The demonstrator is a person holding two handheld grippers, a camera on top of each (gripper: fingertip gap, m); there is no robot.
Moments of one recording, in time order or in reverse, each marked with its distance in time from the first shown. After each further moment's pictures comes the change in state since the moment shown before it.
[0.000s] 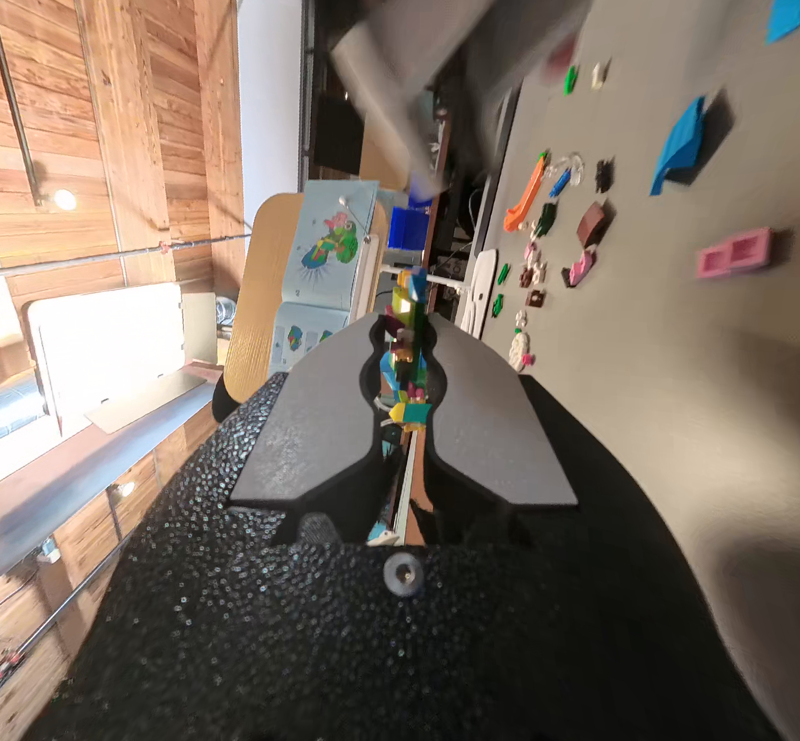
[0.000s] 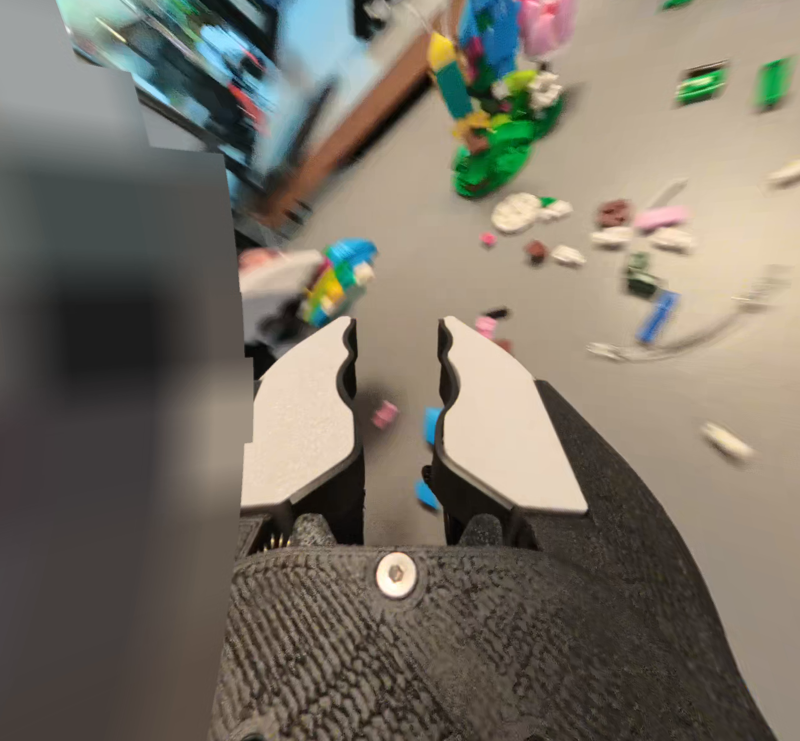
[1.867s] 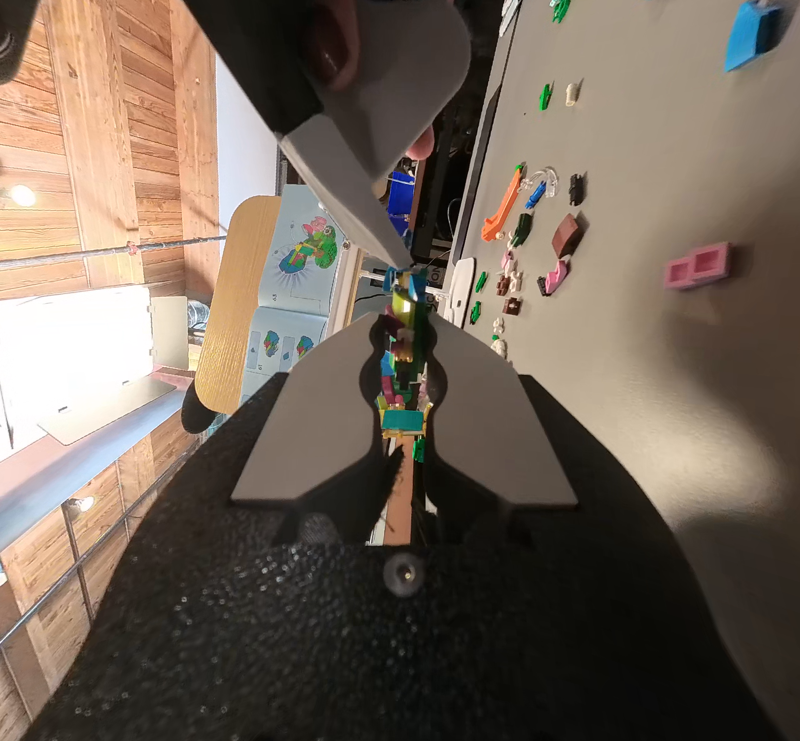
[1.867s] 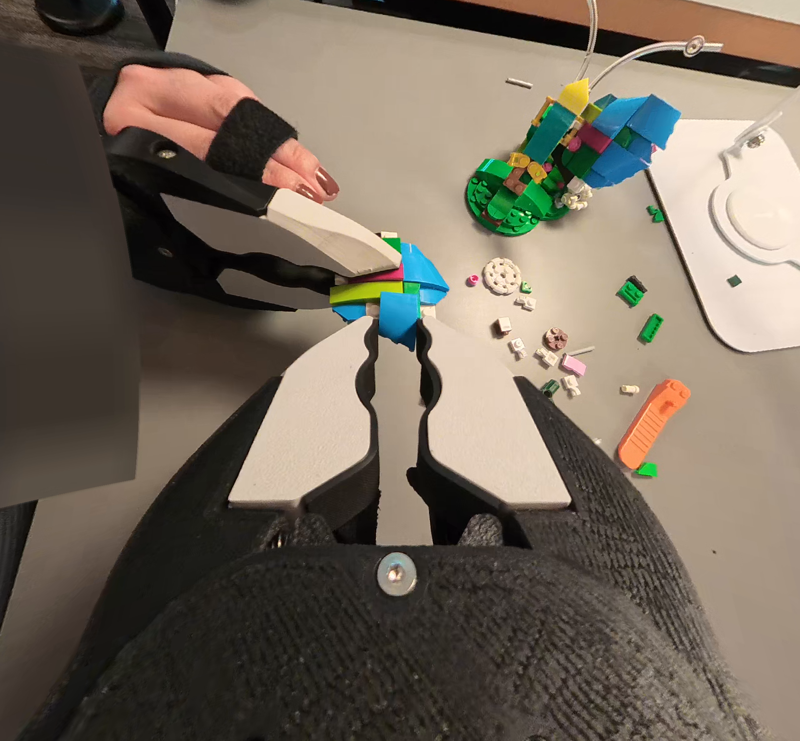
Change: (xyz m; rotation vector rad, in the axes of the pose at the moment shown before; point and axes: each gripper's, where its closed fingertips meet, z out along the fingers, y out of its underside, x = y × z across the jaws) left arm 0.004 -0.010 0.008 0.020 0.051 -0.041; right arm -0.028 -0.006 0.021 -0.259 0.175 -0.770
